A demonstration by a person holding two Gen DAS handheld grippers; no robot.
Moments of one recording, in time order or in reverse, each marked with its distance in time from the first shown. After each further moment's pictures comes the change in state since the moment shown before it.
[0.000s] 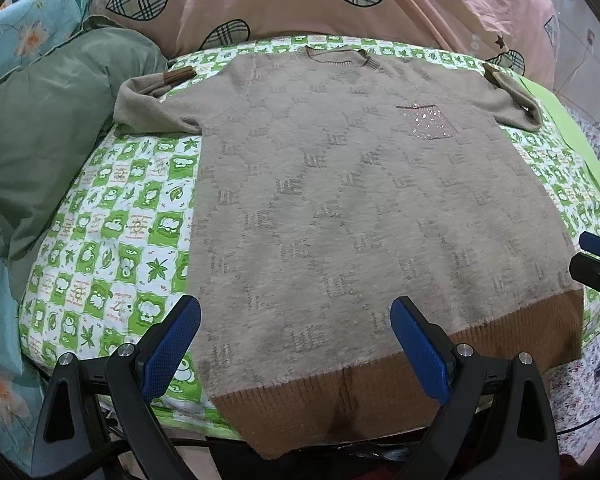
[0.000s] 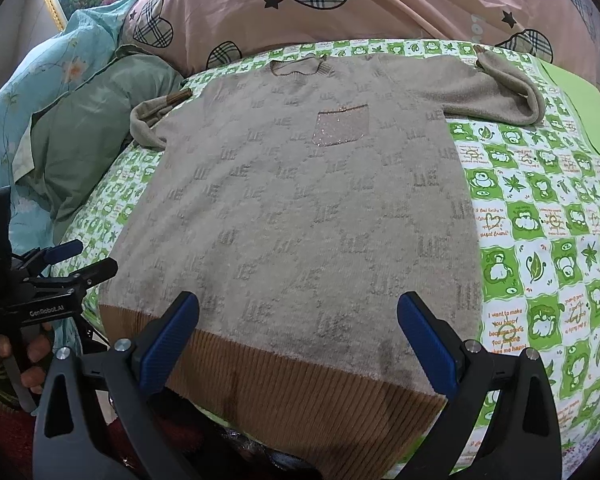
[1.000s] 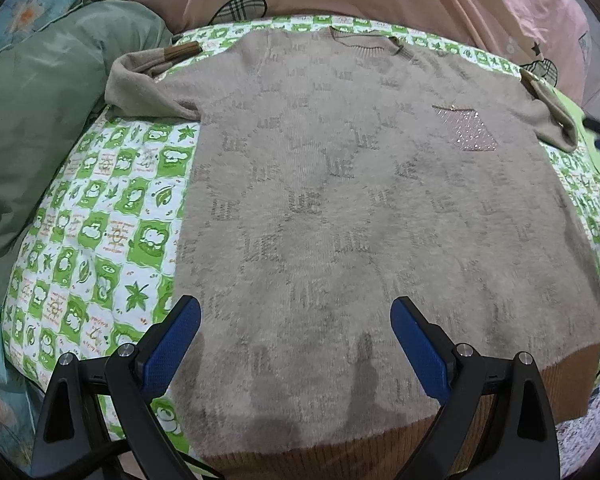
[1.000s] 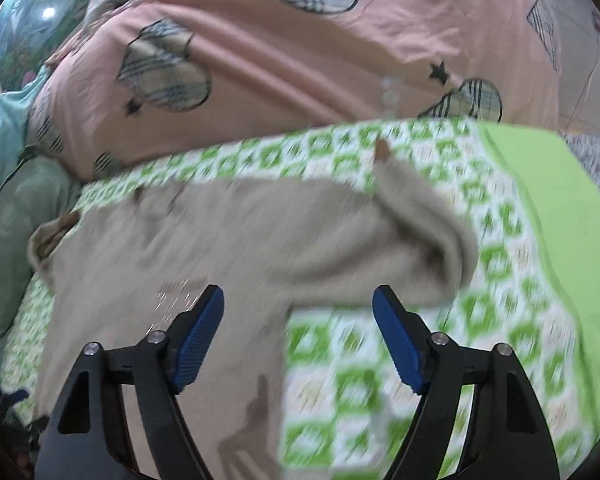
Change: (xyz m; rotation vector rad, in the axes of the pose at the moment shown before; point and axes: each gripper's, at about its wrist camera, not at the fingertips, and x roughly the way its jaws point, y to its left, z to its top) left arm 0.060 0.008 0.034 -0.085 0.068 -0.004; right arm 0.055 -0.181 0.200 0.097 -0.207 -0.223
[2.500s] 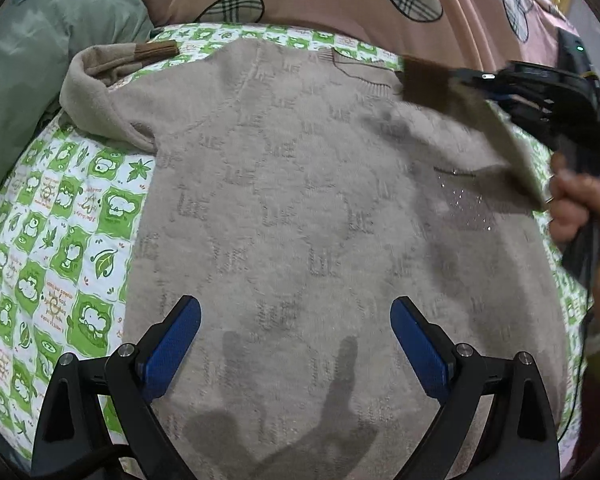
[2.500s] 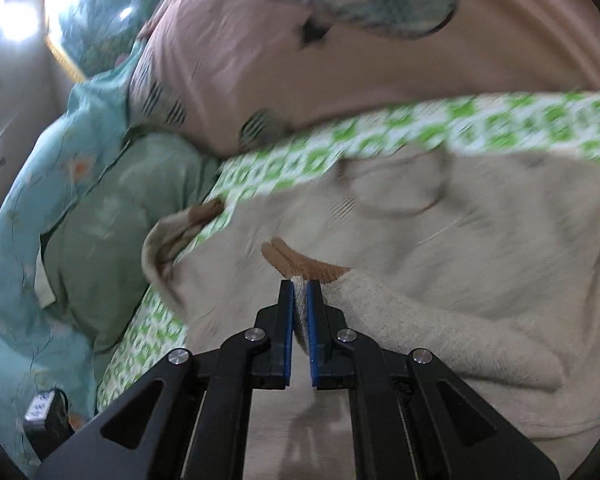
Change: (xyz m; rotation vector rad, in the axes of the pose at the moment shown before) left arm 0.044 0.019 0.072 -0.116 -0.038 -0.179; right arm 0.137 0.228 -0.018 0.008 0.157 0.622
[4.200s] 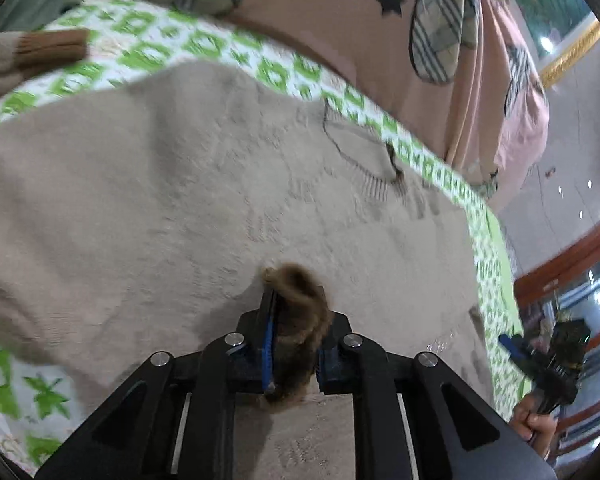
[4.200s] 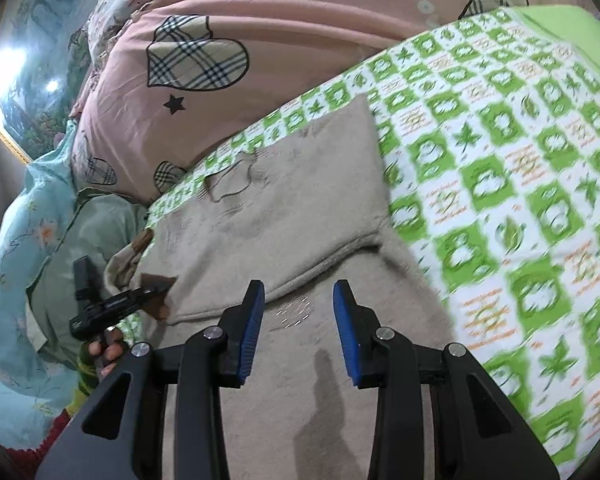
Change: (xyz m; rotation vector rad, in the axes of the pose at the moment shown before) left arm 0.120 0.051 0.157 -0.030 0.059 -0.409; right arm -0.166 -0.111 -0.089 0.270 -0.190 -0.234
